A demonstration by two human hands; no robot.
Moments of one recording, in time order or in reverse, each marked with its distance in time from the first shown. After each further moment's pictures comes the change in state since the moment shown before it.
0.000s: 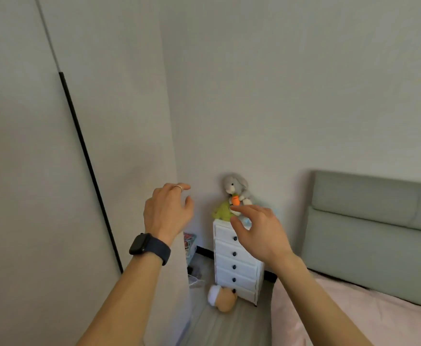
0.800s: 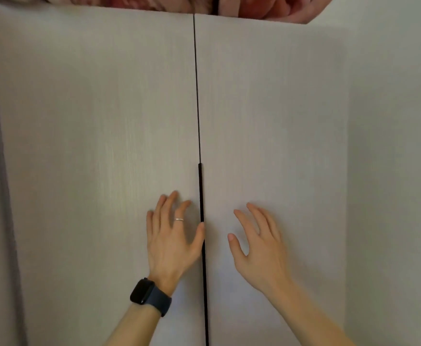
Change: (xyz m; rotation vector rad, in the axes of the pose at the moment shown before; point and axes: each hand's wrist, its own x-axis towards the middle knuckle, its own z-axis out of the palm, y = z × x) left_hand 0.139 -0.161 -0.096 0.631 0.762 -0.310; right_hand 0.311 -0.196 0.192 0.529 0.110 -0.844
